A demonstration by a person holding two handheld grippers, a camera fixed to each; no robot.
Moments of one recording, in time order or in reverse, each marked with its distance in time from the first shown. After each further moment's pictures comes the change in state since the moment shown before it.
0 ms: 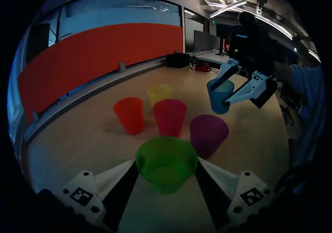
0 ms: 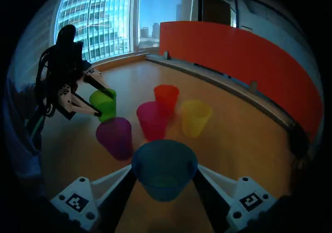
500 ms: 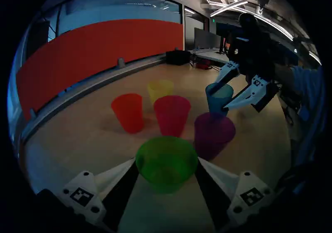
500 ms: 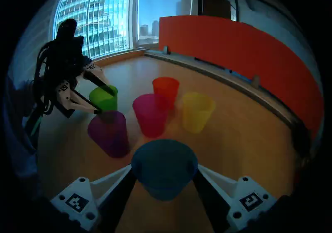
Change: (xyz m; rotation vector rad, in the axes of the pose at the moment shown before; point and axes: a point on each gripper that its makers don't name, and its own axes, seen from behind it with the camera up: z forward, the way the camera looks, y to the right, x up) left arm -0.008 -0.006 0.019 -0.011 -0.016 -0.013; right arm -0.013 0.002 0.023 0.002 -0.023 0.005
